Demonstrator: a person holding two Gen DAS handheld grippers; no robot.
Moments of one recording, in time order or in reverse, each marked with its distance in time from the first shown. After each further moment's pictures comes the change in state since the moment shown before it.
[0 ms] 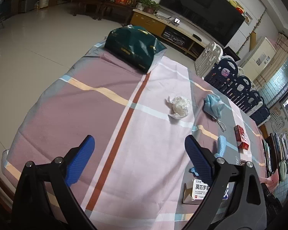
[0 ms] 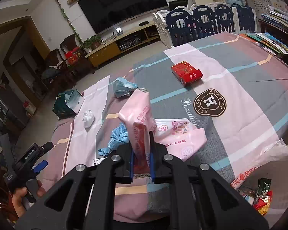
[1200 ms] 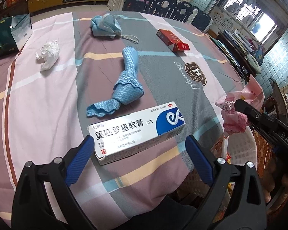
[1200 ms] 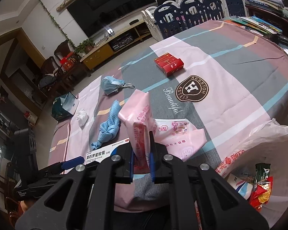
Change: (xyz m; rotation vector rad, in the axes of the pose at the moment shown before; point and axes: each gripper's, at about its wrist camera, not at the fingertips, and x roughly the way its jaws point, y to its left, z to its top) left arm 0.040 -0.135 -0.084 0.607 0.405 -0.327; right arm -0.019 -0.038 -0.015 0.103 0.018 0.005
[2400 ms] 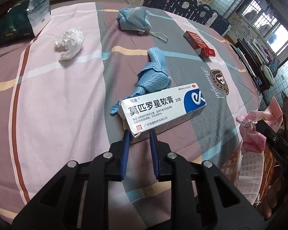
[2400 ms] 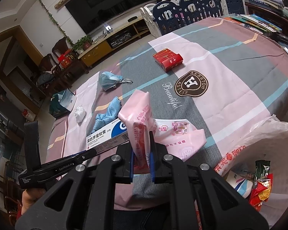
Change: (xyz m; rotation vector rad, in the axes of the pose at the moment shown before) left arm 0.012 0.033 0.011 -0.114 0.003 0.073; right arm 0.006 0.002 -0.003 -0.001 0.022 -0.016
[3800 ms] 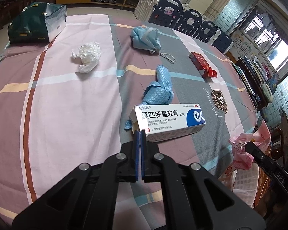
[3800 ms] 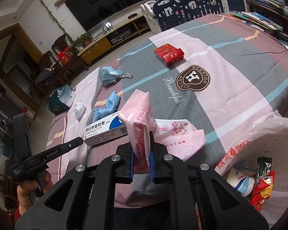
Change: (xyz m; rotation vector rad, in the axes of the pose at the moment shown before) left arm -0.022 0.021 0.004 -0.073 -0.098 -0.009; right arm 0.006 0.002 -0.005 -0.002 0.017 -0.003
